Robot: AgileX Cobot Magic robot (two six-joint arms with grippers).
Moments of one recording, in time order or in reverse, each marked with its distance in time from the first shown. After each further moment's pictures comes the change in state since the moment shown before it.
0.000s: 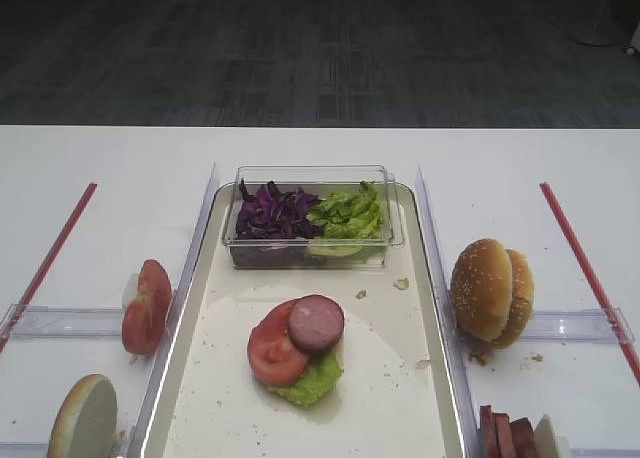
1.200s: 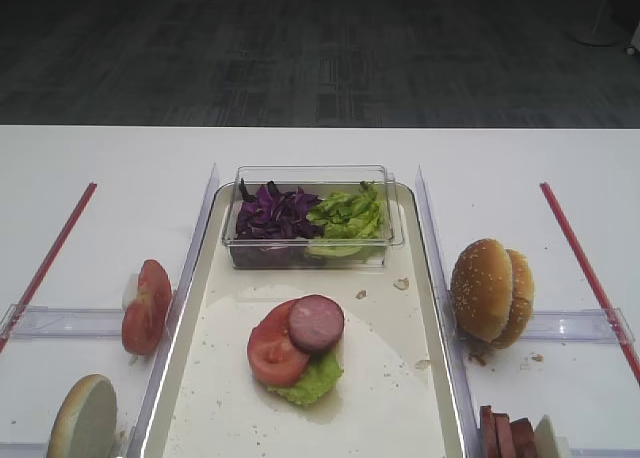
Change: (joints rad) left arm 0.000 0.227 0.000 0.011 0.006 -0.045; right arm 0.000 0.000 0.000 0.000 0.000 0.000
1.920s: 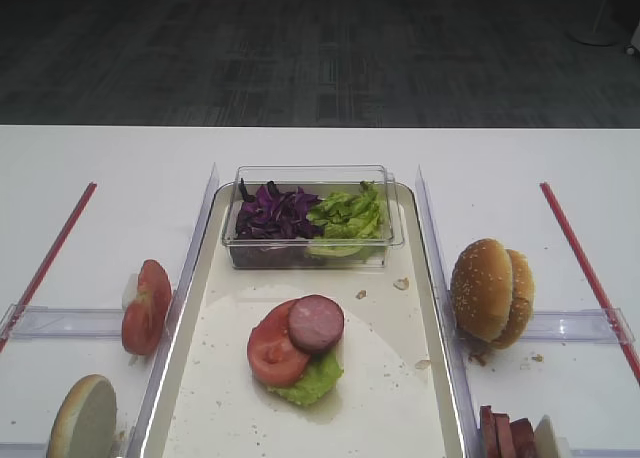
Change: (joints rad) left arm 0.000 0.584 -0.003 0.008 -0.018 -0.004; right arm 0.000 0.000 0.000 0.000 0.000 0.000
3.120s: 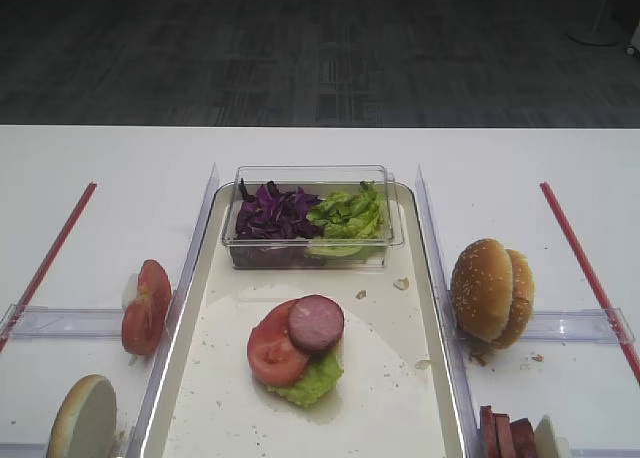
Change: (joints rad) left arm 0.000 0.298 -0.090 0.010 -0.121 0.002; right arm 0.000 0.000 0.000 0.000 0.000 0.000
